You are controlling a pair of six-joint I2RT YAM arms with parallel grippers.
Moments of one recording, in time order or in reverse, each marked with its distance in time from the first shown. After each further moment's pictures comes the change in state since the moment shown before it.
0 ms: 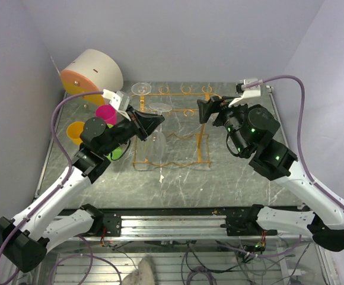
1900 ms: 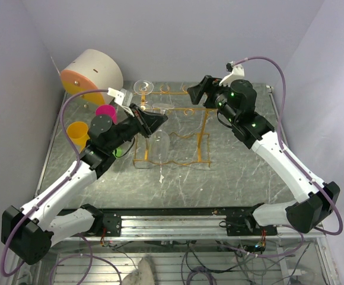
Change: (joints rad) left arm 0.021 0.080 -0.035 0.081 0.014 -0.132; right arm -0.349 0.292 0.047 0.055 -0.459 0.320
